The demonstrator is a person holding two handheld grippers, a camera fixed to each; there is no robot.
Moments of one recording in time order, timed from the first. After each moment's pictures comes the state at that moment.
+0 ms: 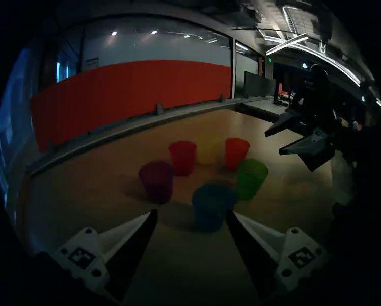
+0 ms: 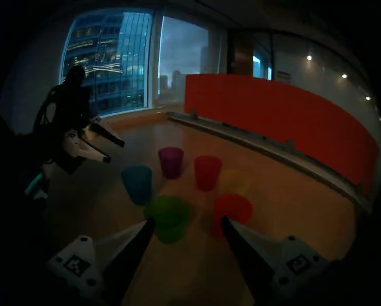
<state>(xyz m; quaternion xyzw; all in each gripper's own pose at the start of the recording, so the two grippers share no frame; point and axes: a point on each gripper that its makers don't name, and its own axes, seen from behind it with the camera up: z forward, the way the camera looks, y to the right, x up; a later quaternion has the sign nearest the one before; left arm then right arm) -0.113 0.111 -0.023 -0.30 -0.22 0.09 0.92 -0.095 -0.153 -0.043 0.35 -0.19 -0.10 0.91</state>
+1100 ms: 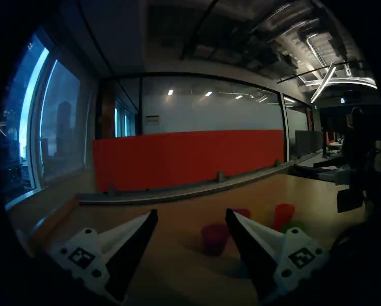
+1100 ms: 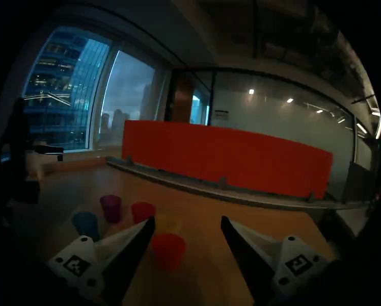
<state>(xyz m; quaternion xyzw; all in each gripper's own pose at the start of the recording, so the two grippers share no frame) -0.004 0.045 -0.010 -0.10 0.00 0.04 0.99 -0.016 -0.089 -0.003 0.15 -0.04 -0.06 0.99</state>
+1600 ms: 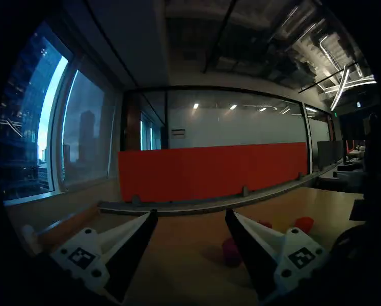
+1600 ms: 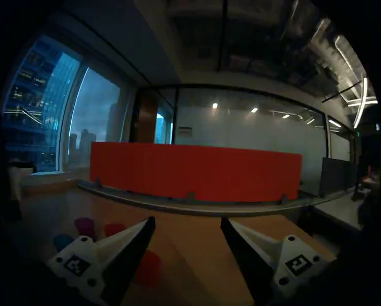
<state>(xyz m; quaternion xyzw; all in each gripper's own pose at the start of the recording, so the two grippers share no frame) 0.019 0.013 -0.014 -0.01 0.05 0.03 1.00 0.015 -0.041 0.003 0.03 0.03 -0.01 1.00</state>
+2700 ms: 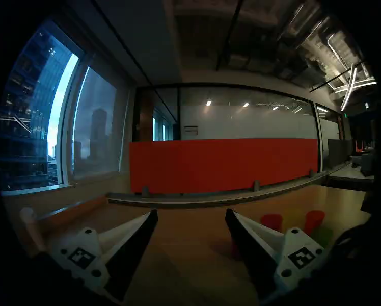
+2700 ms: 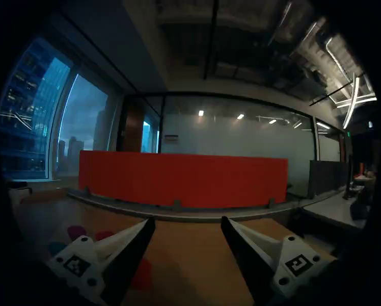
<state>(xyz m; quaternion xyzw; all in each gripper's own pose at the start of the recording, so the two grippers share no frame) -0.027 0.004 -0.011 0.03 0.04 0.02 1.00 0.024 -0.025 -0.007 -0.01 0.05 -0.01 1.00</state>
